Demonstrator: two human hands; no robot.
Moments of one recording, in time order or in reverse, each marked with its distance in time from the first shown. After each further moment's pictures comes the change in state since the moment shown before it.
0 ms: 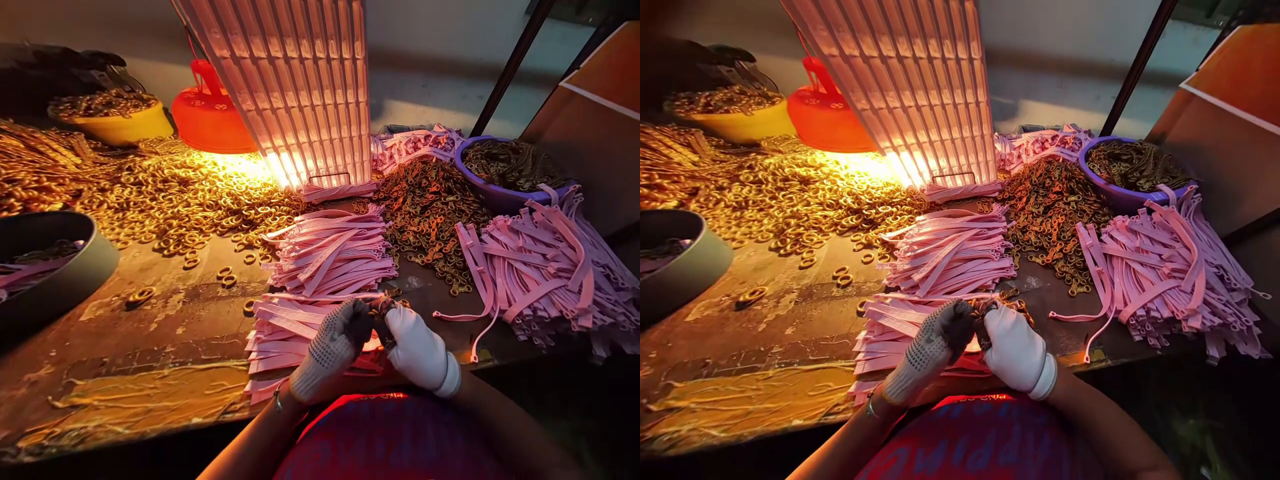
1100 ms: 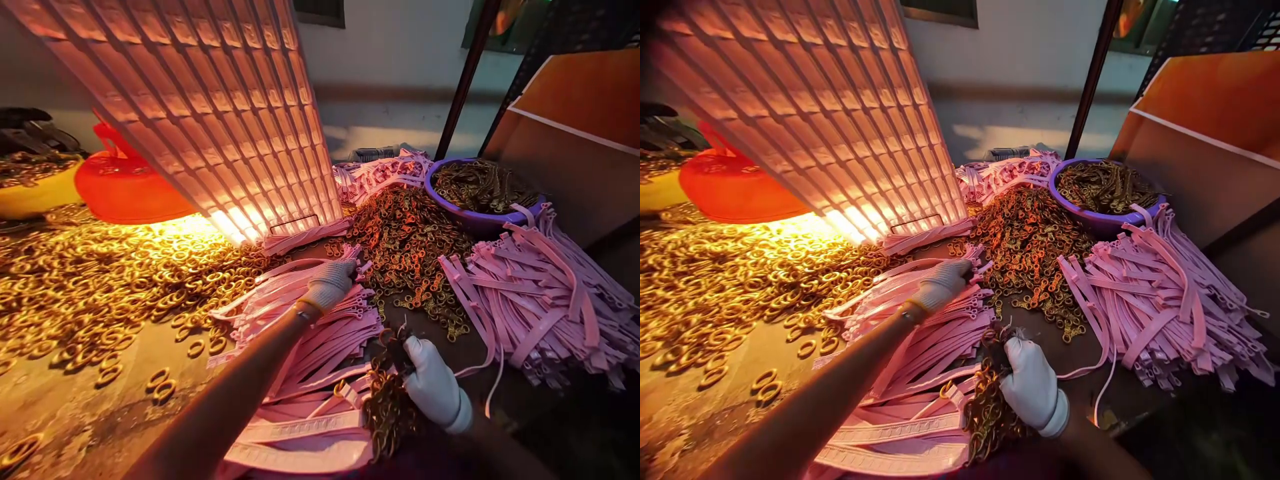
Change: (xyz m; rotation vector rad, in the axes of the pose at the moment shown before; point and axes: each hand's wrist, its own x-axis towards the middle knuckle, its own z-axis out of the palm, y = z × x) left_hand 0.262 0.053 -0.026 0.953 -0.194 0.153; right_hand 0.034 0.066 0.007 0.096 0.331 0.215
